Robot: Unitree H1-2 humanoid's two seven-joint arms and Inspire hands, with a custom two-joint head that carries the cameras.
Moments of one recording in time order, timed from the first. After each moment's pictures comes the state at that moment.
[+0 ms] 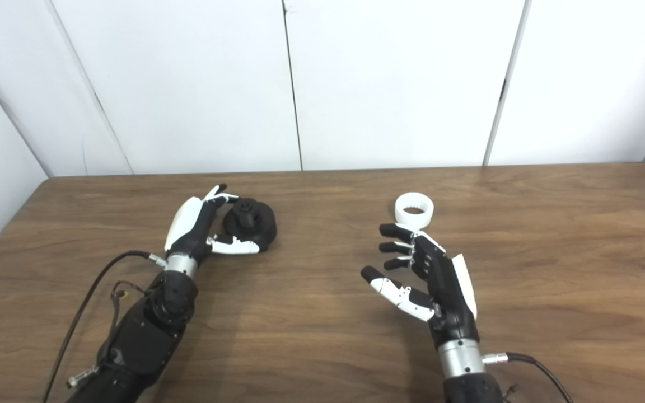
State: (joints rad) left arm -0.50 0.22 -0.24 0.54 0.43 0.06 0.22; right arm -0.04 0.01 0.08 -0.17 -0.17 -0.05 -0.04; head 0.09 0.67
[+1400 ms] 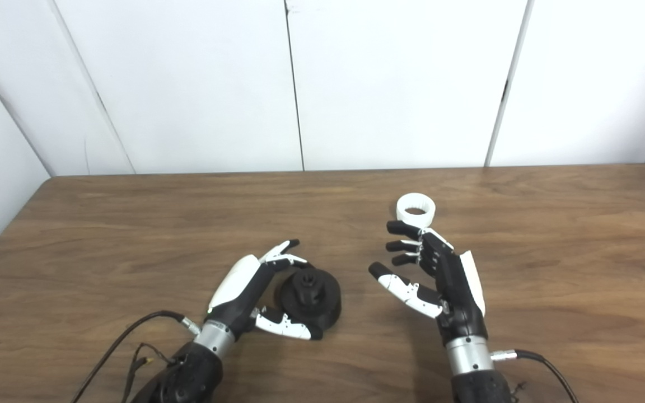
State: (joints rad) left arm -0.18 0.19 -0.39 0.00 0.51 0.13 0.00; right arm -0.05 -0.01 0.07 -0.17 -0.16 -0.05 -0.04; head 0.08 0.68
